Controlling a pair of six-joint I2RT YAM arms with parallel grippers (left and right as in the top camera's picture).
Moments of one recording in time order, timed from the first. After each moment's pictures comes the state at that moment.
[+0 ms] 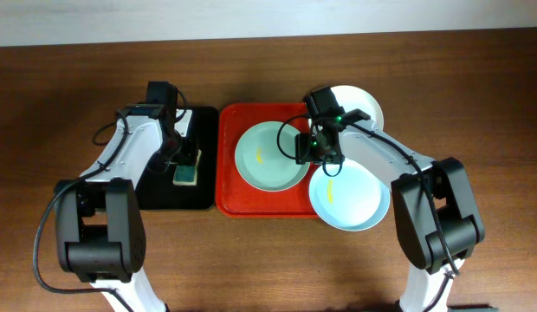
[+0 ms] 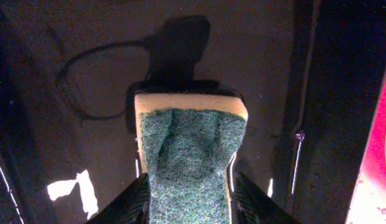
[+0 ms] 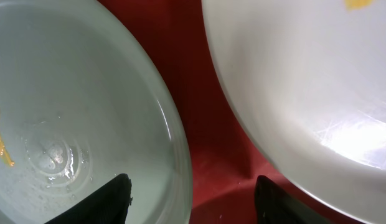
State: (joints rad) left arm -0.06 1.96 1.38 -0.85 0.06 0.02; right arm 0.36 2.00 1.34 -0.63 -0.10 0.37
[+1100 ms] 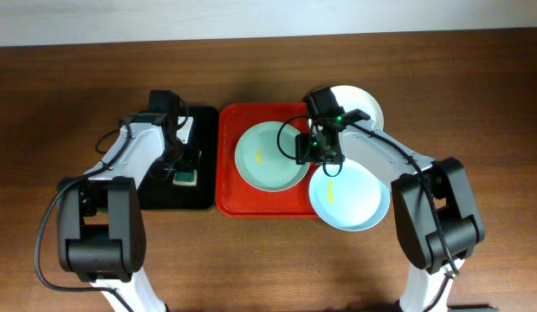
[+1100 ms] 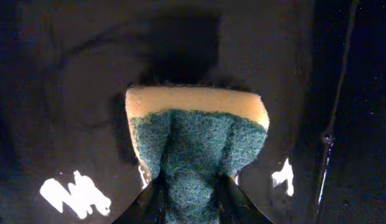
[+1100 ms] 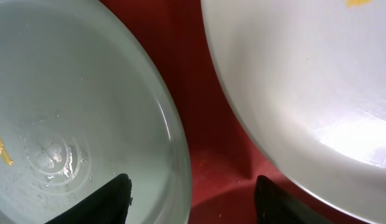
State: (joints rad) left arm -0.06 1.96 1.30 -0.77 0.05 0.02; right arm 0.36 2.00 1.34 -0.63 -0.10 0.37
